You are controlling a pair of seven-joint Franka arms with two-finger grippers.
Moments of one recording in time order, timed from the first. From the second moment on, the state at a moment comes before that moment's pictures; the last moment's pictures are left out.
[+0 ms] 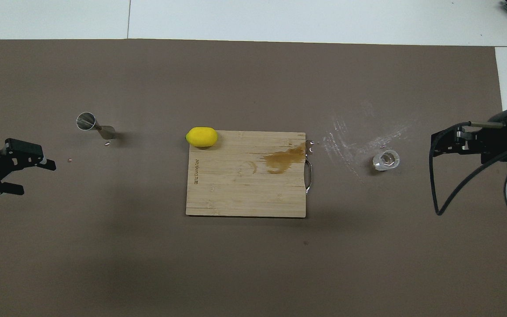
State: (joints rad) left arm 0.22 -0.05 -0.06 -1.91 -0.36 1.65 -0.33; right arm -0.02 -0.03 0.08 -1.65 -0.02 1.57 0.23
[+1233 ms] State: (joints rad) left arm 0.31 -0.08 -0.07 -2.33 -1.40 2.31 -1.19; right arm -0.02 -0.03 0.08 -1.65 -0.02 1.57 0.23
